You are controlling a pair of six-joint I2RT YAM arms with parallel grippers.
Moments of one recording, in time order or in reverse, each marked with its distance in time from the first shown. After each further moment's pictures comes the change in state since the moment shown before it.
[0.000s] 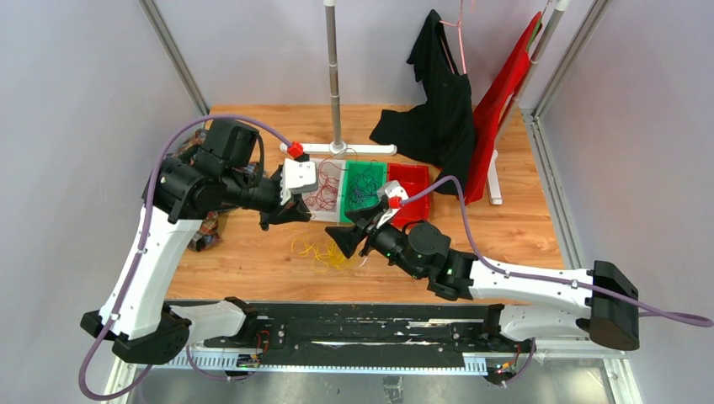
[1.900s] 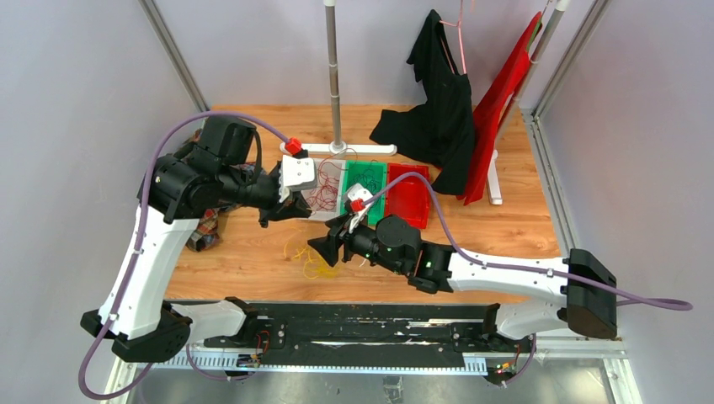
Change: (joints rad) left arm -0.007 0.015 0.054 -0.005 -0.002 -0.001; right arm 0.019 0.125 0.134 -0.132 -0.124 -0.063
